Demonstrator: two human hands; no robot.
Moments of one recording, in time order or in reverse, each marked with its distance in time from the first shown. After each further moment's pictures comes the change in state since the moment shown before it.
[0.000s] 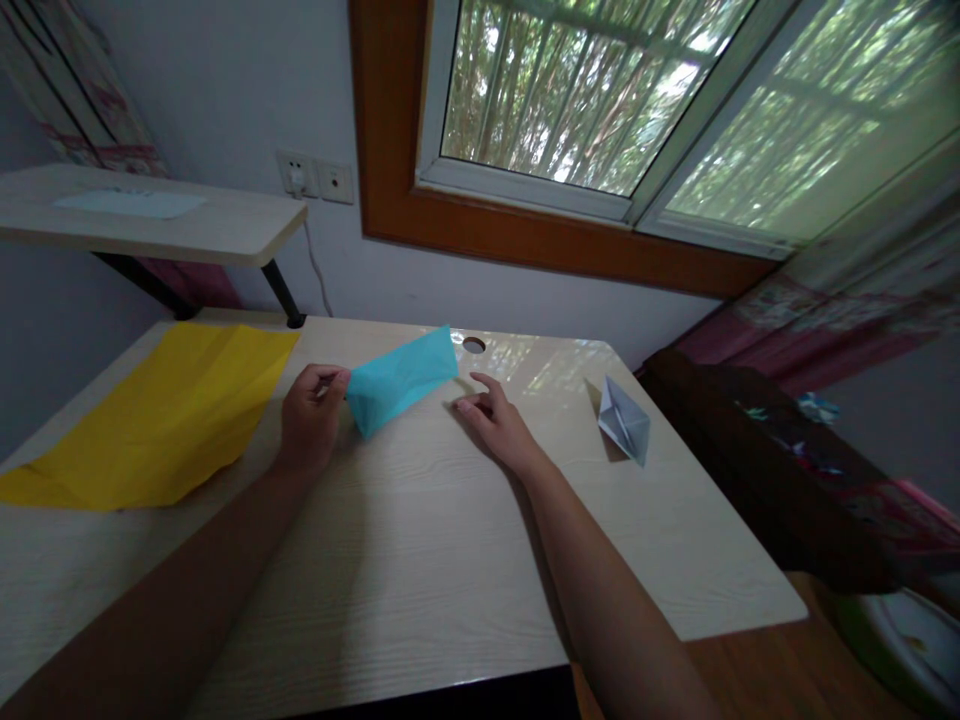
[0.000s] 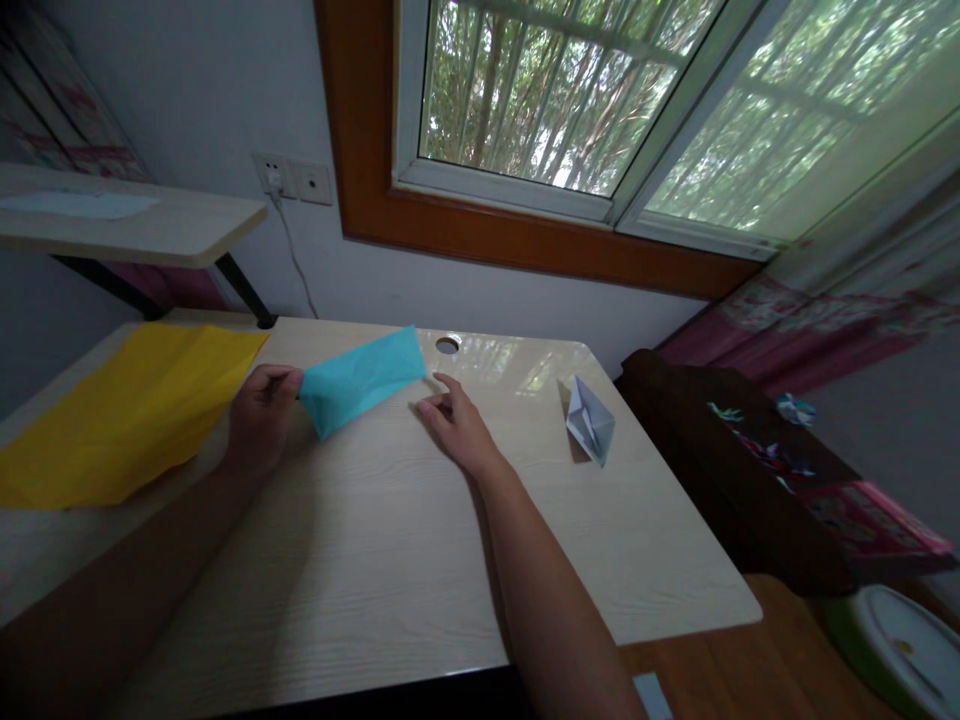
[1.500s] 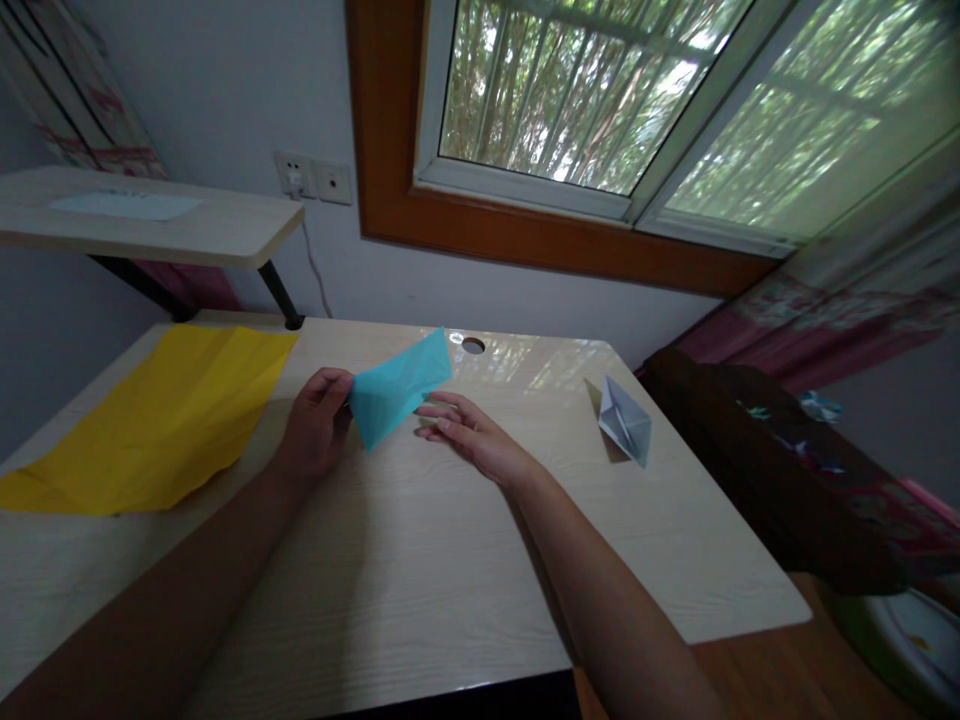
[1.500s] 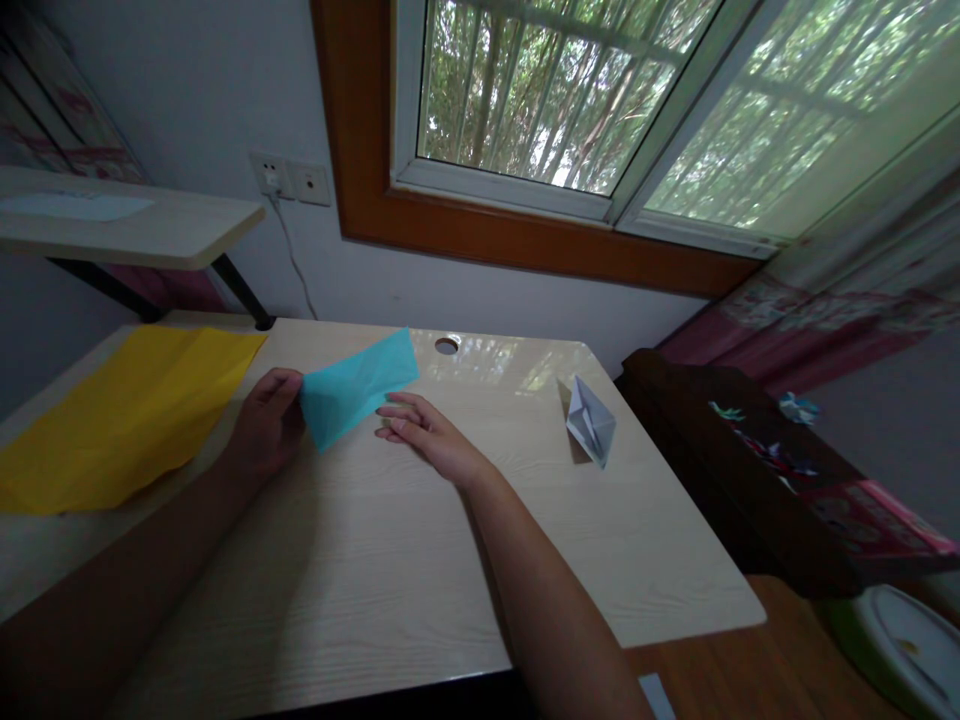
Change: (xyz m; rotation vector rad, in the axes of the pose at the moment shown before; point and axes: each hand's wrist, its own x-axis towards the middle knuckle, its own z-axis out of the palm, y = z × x) left_hand -0.003 0.001 0.008 -0.596 -0.209 -0.287; right_hand -0.005 -0.024 0.029 0.592 -0.338 0.170
